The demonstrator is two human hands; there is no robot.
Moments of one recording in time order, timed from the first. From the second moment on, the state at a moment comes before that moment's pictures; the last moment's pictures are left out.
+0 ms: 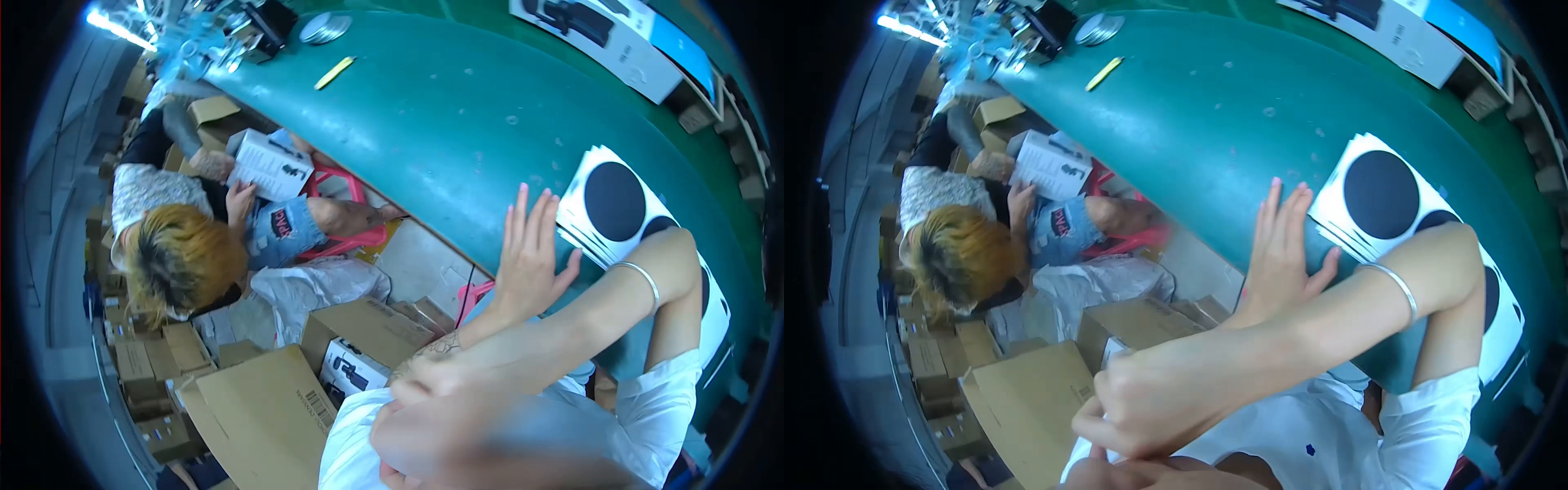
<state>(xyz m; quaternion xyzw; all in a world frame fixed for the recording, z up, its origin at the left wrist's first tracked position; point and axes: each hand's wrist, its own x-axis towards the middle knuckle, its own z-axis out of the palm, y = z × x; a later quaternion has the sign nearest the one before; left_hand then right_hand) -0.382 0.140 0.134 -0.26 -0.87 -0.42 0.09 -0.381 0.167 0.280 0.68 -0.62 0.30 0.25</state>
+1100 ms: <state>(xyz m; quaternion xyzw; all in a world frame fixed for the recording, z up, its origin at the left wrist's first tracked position) -0.381 0.140 0.124 -0.26 -0.88 -0.38 0.13 -0.401 0.173 0.185 0.67 -0.70 0.24 -0.02</state>
